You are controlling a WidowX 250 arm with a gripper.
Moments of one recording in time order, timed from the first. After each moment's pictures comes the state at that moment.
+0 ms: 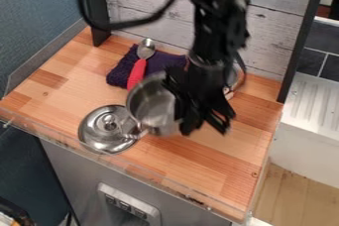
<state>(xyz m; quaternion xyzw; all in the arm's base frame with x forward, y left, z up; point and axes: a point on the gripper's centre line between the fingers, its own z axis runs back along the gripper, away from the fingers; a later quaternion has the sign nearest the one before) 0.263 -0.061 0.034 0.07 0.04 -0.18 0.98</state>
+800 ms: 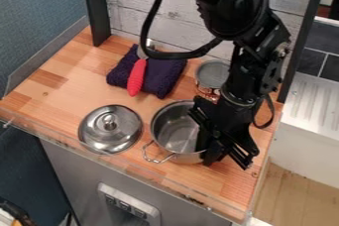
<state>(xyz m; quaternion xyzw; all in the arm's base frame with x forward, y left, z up) 0.264 -0.080 0.002 0.07 0.08 -0.21 0.97</state>
